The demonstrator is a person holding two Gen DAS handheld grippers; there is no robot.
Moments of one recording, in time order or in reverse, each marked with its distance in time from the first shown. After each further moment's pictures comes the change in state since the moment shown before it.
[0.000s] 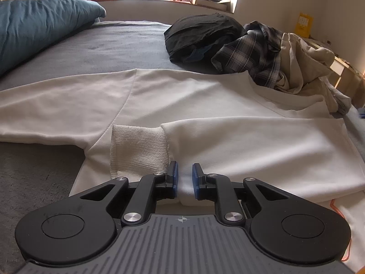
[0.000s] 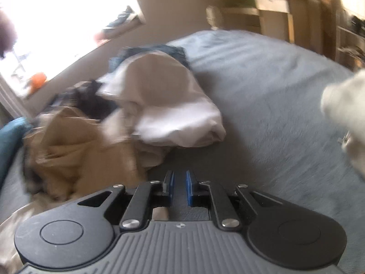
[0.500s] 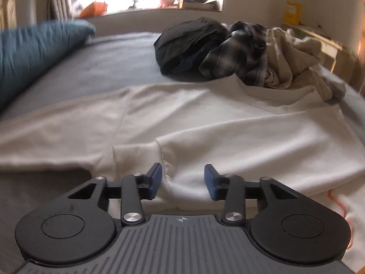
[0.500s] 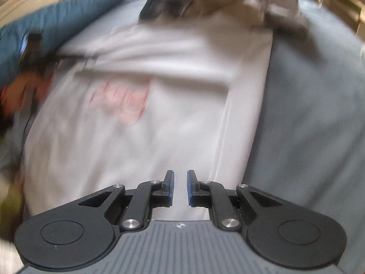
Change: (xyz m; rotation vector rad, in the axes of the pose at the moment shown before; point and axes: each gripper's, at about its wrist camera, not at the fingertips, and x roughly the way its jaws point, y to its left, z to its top) left arm -0.023 -0.024 0.006 0.195 -0.037 0.054; right arm -0.162 0.050 -0.241 -0.477 0.410 0.185
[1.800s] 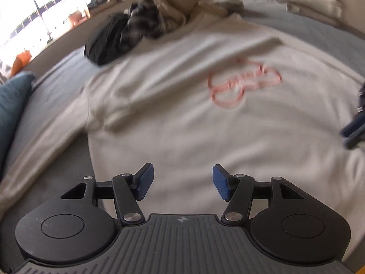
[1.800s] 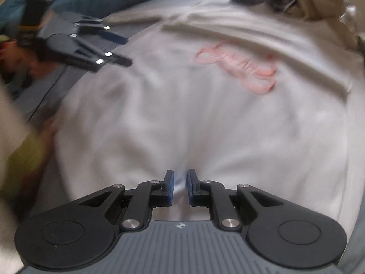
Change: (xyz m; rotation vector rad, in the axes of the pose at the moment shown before) left arm -0.120 -0.006 -0.105 0.484 0.145 -0.155; right arm 0.039 0.112 -0.016 -0.259 0.048 0.186
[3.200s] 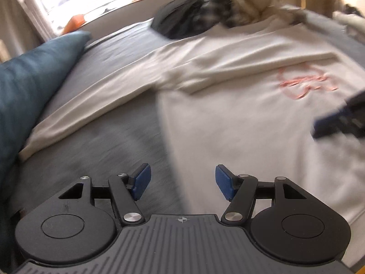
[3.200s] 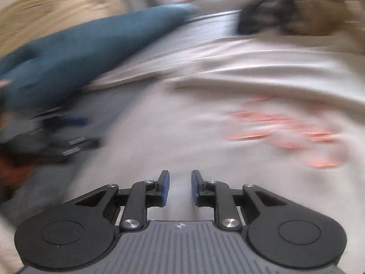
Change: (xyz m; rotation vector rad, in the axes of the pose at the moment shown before) left arm -0.012 0.033 -0.015 -0.220 -0.009 0.116; right arm 0.066 -0.013 0.076 0.236 -0.325 -0.061
